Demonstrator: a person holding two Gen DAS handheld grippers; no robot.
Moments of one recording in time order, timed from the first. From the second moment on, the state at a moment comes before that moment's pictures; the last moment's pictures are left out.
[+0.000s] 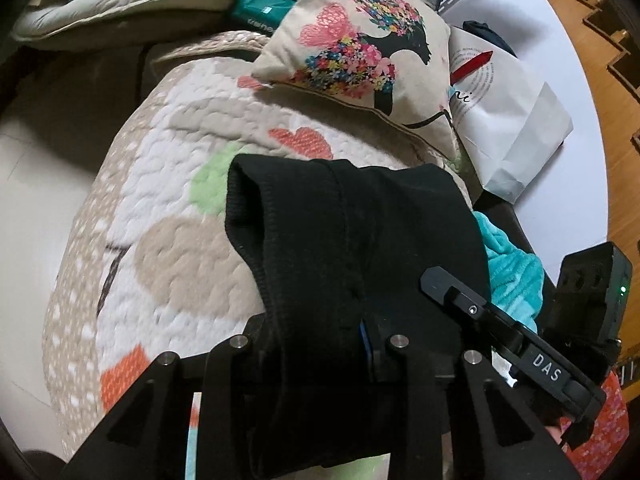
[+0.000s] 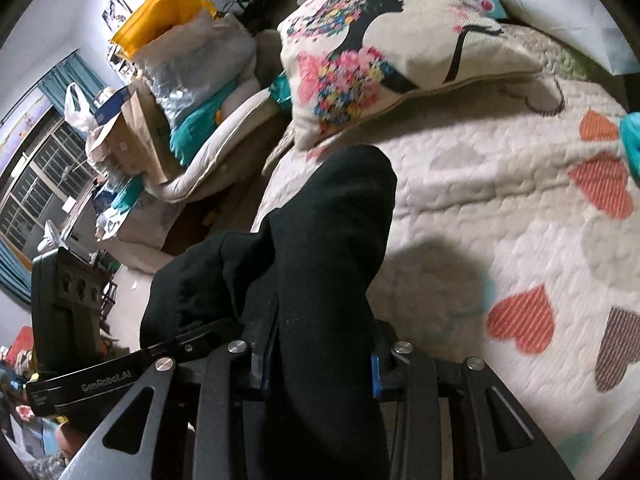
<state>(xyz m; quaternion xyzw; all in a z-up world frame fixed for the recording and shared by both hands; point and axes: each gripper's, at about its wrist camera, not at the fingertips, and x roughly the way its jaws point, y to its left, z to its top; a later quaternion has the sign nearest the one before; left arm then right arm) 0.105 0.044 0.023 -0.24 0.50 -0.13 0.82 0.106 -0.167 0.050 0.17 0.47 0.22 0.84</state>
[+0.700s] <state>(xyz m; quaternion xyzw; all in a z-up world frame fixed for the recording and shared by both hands) 0.173 0.053 -0.059 -0.34 0.54 -0.12 0.76 0.150 -0.218 -0.034 0.24 0.51 0.14 0.82</state>
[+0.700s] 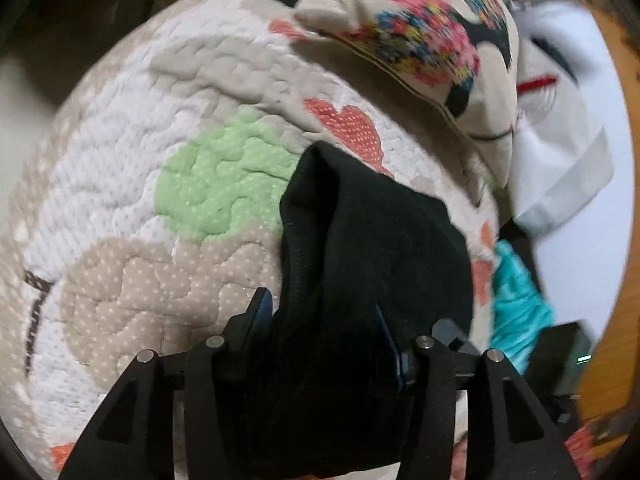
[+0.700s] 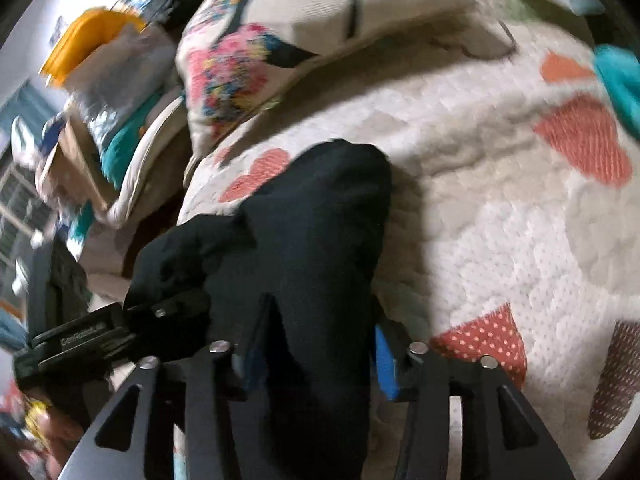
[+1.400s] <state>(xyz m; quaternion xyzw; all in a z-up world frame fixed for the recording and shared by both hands) 0.186 0.098 -0.035 -0.40 0.50 -0.09 0.76 0.136 -0.252 -0.043 0.32 0.48 0.10 0.81</state>
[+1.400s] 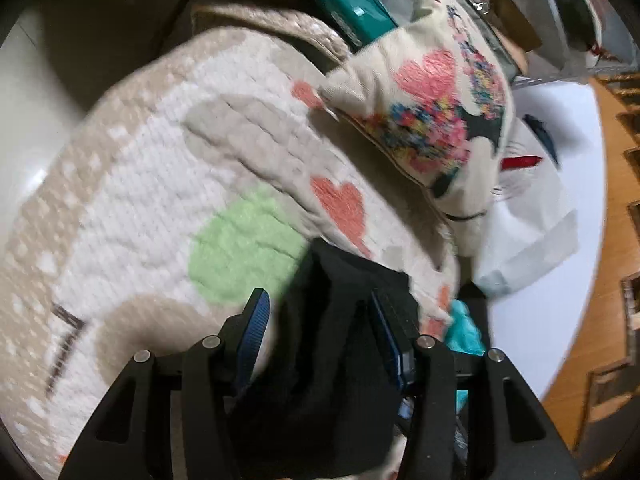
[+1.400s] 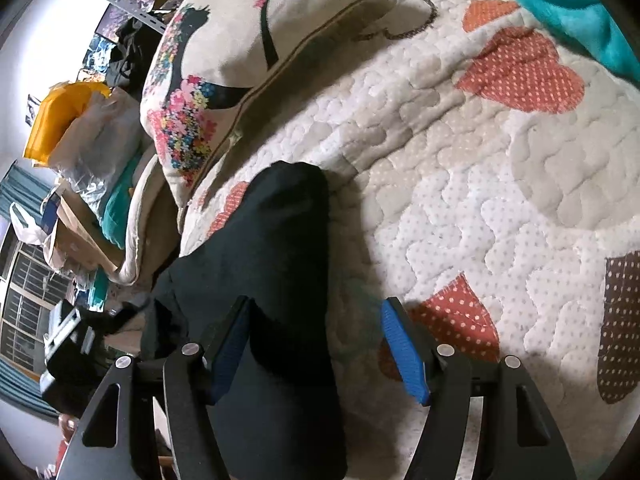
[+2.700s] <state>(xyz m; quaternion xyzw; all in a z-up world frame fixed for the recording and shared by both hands) -0.076 0.063 0.127 -0.09 0.26 0.11 0.96 -0.053 -0.214 0.041 0.17 0.41 0.04 0.89</state>
